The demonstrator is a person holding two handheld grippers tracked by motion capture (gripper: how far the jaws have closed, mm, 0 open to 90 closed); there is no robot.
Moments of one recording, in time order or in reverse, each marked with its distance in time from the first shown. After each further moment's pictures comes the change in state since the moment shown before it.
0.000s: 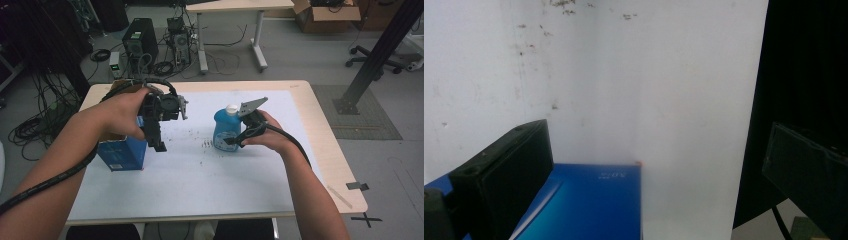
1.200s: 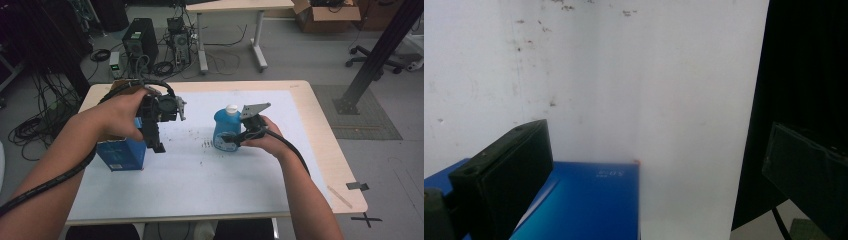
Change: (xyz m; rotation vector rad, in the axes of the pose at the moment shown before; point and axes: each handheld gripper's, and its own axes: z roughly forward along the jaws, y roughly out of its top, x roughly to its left) left arm -0.001 -0.005 0.002 -0.005 0.000 -0.010; right arm 0.002 -0.013 0.005 -0.090 -0.046 0.016
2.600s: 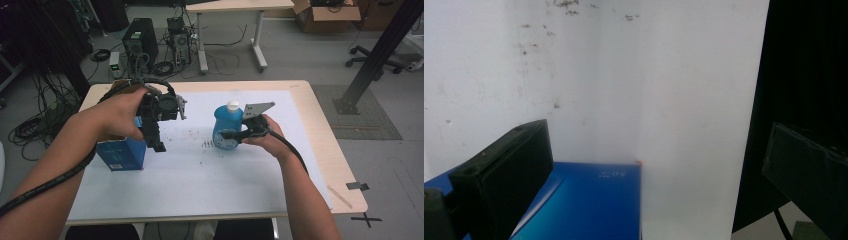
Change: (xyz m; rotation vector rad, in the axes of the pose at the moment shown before) left arm 0.000 0.001 -0.005 -0.009 0.011 -0.003; right arm 0.005 0.018 -0.020 -0.107 0.076 -0.063
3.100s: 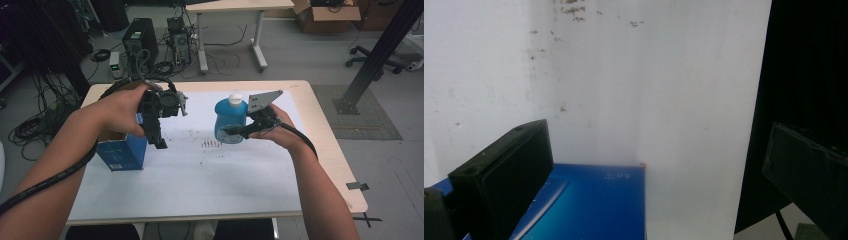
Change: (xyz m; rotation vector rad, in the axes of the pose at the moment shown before) left arm 0.002 0.005 -0.006 -0.005 0.006 0.008; right arm 0.021 0.044 -0.029 0.051 0.068 -0.138
